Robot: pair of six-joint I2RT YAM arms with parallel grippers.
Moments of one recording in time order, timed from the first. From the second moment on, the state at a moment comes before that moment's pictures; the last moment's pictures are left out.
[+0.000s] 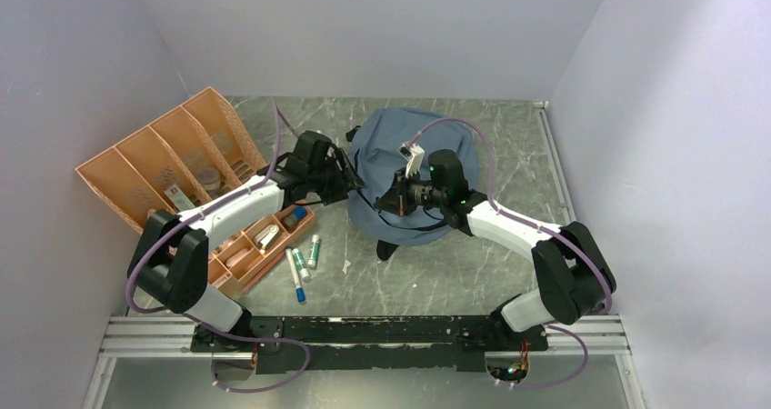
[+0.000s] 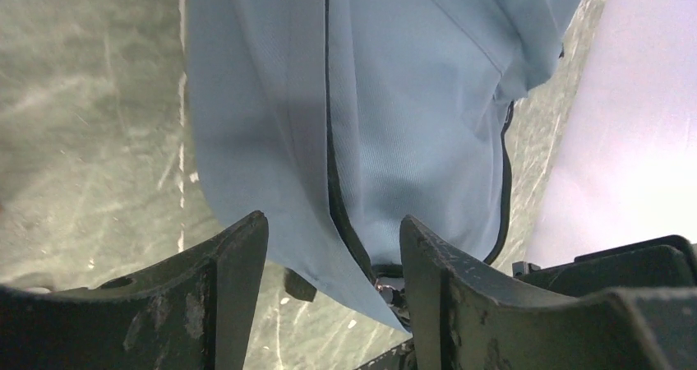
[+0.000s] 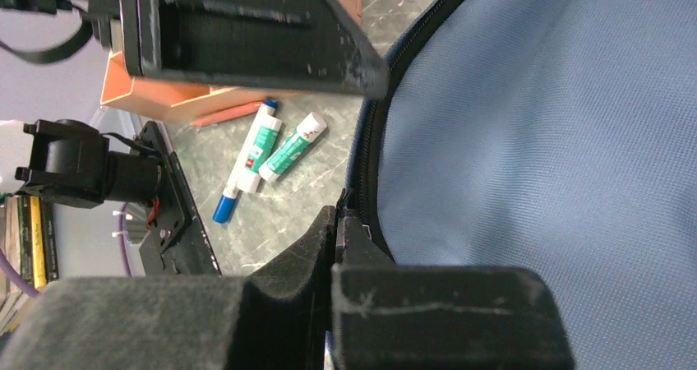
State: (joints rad) left arm -0.54 1.52 1.04 -0.26 0.12 -0.93; right arm 0.55 1.46 0.77 0.22 -0.59 0.36
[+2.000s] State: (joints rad) left arm -0.28 1.93 1.47 -0.49 0.18 -0.56; right arm 0.31 1.29 0.67 0.09 -0.64 0.26
